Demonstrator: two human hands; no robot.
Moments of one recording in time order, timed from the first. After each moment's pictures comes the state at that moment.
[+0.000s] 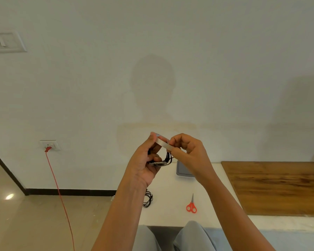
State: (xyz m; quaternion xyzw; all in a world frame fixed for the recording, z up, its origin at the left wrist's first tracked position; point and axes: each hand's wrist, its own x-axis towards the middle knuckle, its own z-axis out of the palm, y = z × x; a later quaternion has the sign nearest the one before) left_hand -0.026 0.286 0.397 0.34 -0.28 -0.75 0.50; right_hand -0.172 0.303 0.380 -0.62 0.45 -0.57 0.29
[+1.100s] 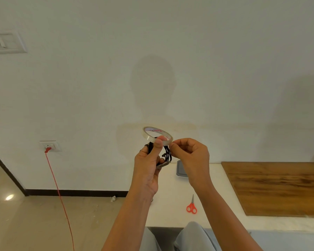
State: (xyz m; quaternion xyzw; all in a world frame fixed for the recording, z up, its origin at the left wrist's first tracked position) left_hand -0.041 0.295 0.379 0.36 -0.36 -0.64 0.57; right_hand -0.157 0.303 0.371 -0.46 0.51 -0.66 0.29
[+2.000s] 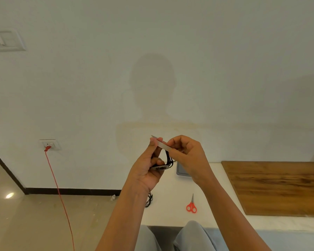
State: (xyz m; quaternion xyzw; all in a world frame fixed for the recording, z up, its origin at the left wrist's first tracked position) left_hand -0.031 0.285 0.380 0.31 -0.23 -0.77 0.51; right_hand -0.167 0.297 0.374 -0.58 0.48 -0.57 0.32
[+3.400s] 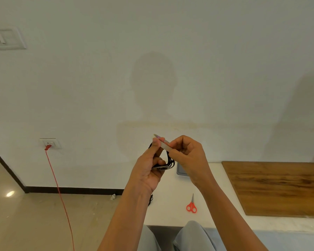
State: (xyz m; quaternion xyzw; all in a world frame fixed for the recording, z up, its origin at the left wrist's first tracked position) left_hand -0.036 0.287 0.381 0.33 -0.25 -0.75 0.51; right_hand -0.163 0.298 0.371 -0.56 0.47 -0.60 0.32
